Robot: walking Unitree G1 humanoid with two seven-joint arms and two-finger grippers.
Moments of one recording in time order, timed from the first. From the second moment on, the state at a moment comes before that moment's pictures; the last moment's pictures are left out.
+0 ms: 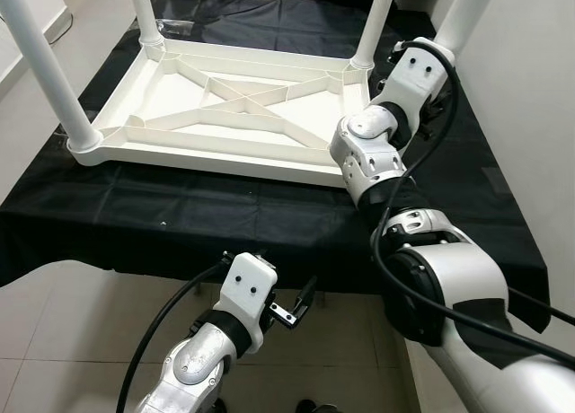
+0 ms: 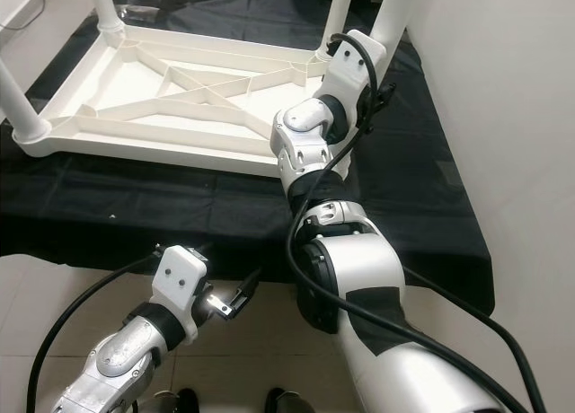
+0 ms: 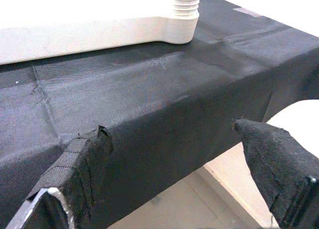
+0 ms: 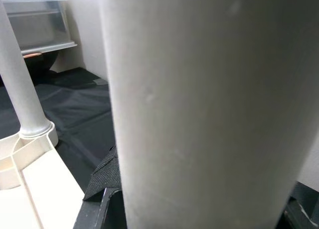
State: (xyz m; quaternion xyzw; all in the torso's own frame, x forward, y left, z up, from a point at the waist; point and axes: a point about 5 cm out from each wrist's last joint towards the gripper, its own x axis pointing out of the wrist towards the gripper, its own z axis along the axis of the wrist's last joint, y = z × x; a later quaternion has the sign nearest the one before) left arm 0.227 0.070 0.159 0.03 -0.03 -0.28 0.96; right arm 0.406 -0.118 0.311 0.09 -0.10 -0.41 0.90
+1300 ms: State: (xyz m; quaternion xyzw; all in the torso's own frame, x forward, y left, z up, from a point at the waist) left arm 0.226 0.071 0.158 0.03 -0.03 -0.28 0.96; right arm 0.407 -0.105 0.278 0.11 -0.04 -0.38 0.92
